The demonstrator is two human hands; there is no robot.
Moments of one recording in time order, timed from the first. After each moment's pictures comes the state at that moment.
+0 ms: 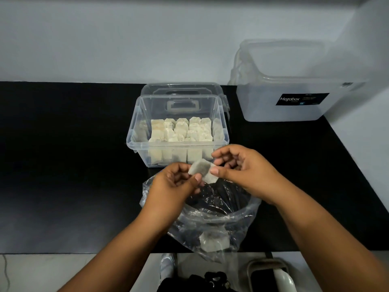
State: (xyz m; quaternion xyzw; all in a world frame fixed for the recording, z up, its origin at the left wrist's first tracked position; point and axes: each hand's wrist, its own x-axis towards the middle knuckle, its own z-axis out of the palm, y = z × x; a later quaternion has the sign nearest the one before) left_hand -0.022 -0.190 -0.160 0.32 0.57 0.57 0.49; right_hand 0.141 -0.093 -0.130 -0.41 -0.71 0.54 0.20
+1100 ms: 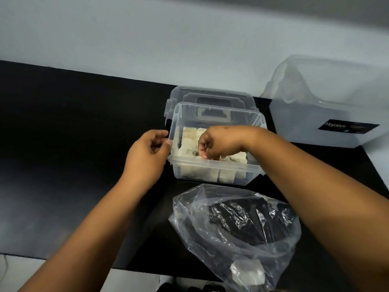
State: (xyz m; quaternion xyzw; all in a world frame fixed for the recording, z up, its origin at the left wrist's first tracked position) left_hand -0.172 -0.148 -0.159 0.35 0.73 0.52 0.26; right_hand -0.033 0.004 -0.116 -0.31 -0.87 0.33 -0.21
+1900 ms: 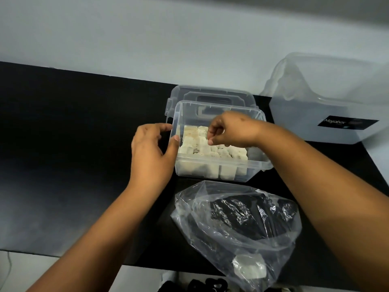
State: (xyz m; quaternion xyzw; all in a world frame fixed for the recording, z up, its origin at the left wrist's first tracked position) left_hand -0.152 -0.157 -0.145 0.43 0.76 0.48 0.09; right_hand -0.013 0.001 -0.096 -0.36 -0.89 0.28 -0.07
